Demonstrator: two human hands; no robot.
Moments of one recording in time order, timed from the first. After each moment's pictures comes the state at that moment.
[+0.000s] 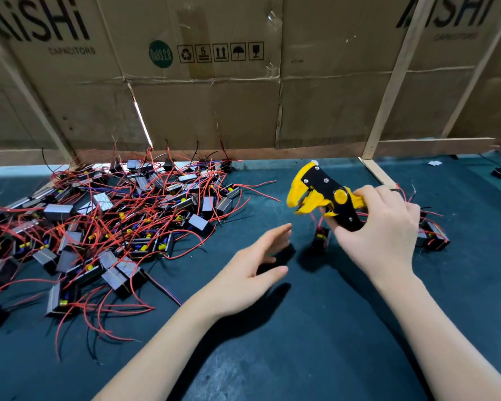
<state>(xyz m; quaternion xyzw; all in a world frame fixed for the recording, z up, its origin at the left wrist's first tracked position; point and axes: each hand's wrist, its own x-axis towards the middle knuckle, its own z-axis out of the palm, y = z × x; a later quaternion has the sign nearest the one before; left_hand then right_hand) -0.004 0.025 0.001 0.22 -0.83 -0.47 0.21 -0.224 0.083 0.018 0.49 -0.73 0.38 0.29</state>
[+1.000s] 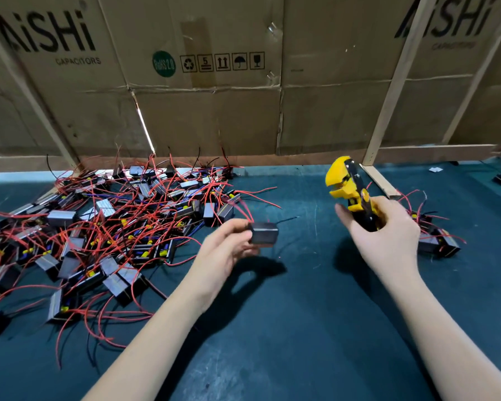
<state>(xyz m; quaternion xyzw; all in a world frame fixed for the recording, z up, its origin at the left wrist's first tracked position) 0.001 0.005 0.013 0.28 -0.58 -0.64 0.41 -0.235 0.086 0.021 0.42 -0.73 0.53 0.06</state>
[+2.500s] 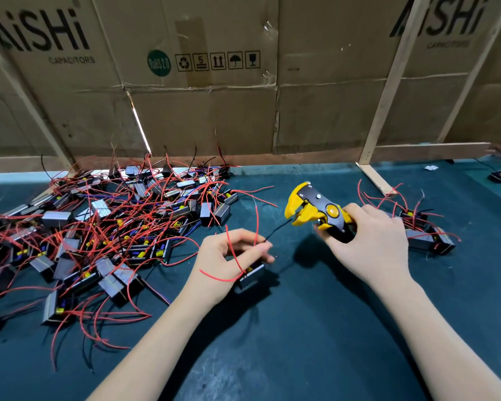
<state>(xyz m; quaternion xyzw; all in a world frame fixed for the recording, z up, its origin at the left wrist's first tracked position) -0.003 0.012 0.002 0.28 -0.70 -0.51 0.41 -0.231 0.085 0.009 0.52 -0.77 0.31 0.21</state>
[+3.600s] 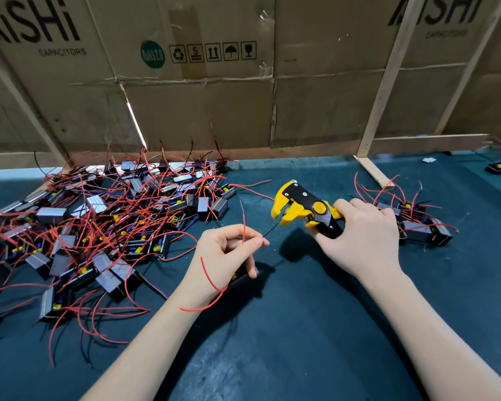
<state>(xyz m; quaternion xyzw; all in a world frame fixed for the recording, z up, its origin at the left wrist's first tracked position) 0.000 0.011 0.001 0.28 -0.69 -0.53 0.40 -0.220 0.083 0.010 0.53 -0.77 0.26 0.22</state>
